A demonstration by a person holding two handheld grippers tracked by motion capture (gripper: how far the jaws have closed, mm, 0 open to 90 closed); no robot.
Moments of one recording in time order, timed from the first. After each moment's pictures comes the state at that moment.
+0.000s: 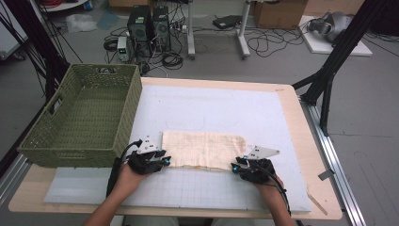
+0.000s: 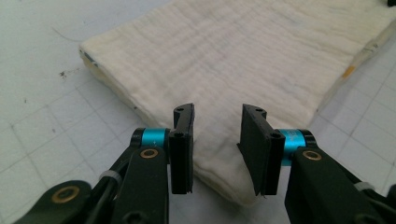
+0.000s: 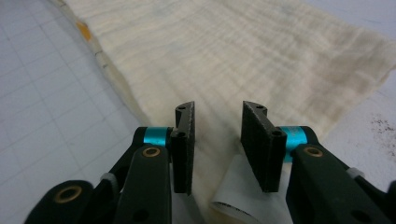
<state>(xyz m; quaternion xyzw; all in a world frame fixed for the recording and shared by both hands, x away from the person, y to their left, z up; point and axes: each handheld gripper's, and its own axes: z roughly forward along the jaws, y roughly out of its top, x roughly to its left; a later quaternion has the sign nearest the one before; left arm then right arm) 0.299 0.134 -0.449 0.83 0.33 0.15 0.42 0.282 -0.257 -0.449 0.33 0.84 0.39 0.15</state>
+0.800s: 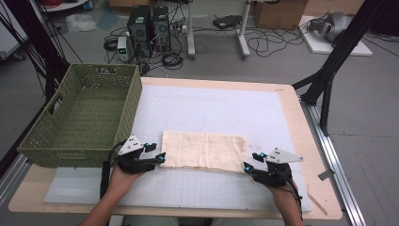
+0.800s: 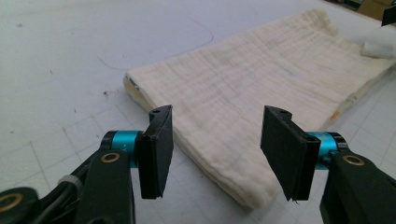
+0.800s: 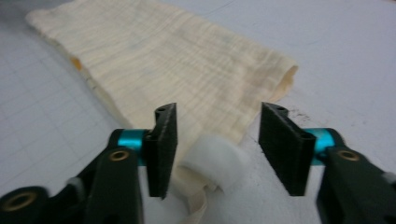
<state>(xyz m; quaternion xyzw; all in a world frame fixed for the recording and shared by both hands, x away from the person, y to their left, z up) 0.294 0.160 -0.441 0.76 0.36 0.16 0.52 0.260 -0.291 -0.429 0.37 0.79 0.44 0.20</state>
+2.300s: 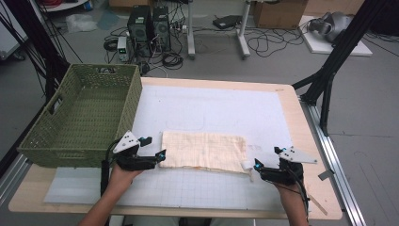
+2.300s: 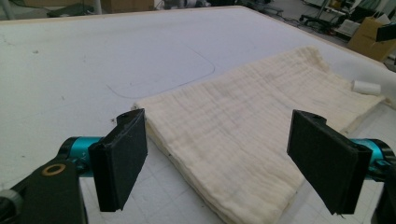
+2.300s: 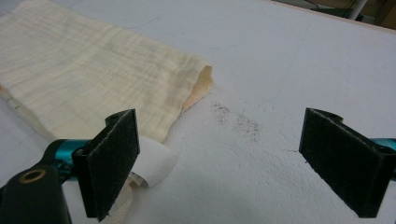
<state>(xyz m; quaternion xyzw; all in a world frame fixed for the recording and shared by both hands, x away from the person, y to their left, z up) 0.298 0.164 -0.435 0.73 0.37 0.17 0.55 0.260 -0.317 -0.425 0.43 0.75 0.43 0.27</state>
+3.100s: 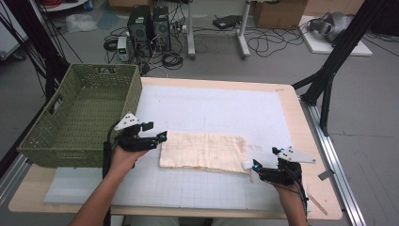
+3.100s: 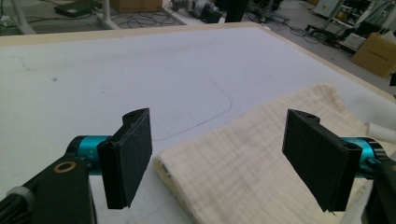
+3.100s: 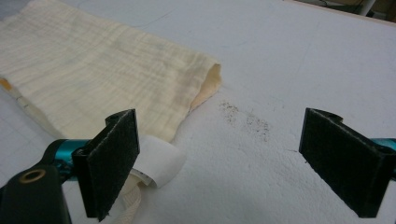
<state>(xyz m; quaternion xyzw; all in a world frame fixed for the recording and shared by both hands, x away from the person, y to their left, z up) 0.342 0.156 -0.403 0.72 0.39 0.15 0.55 0.261 -0.314 -0.428 0.43 0.75 0.43 0.26</state>
